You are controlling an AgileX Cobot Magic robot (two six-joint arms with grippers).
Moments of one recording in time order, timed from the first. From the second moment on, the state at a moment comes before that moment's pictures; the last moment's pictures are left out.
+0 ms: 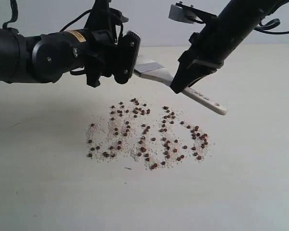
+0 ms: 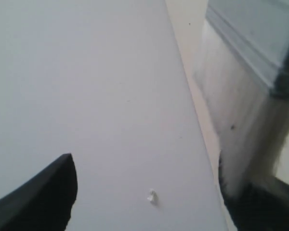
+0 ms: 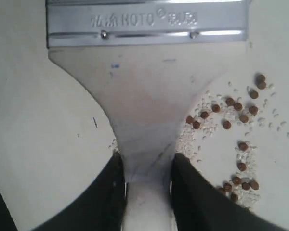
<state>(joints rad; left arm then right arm) -0.63 1.81 -1.05 -0.36 -0.33 1.91 0.25 1.96 -1.51 0.63 1.22 -0.77</state>
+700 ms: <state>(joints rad) -0.68 1.80 -1.05 -0.33 -0.23 1.88 0.25 1.96 -1.51 0.61 1.22 -0.77</state>
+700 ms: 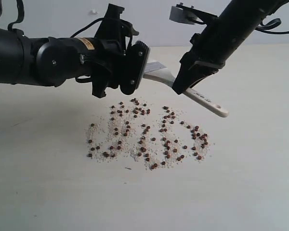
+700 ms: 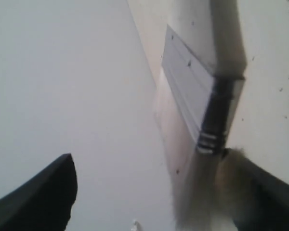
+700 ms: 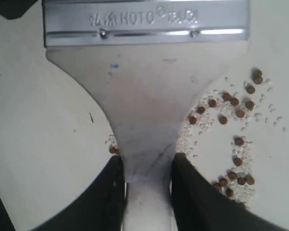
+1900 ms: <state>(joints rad) -0.73 1.87 -1.04 -0.27 -0.31 1.91 0.25 1.96 -1.53 0.60 1.22 -0.73</state>
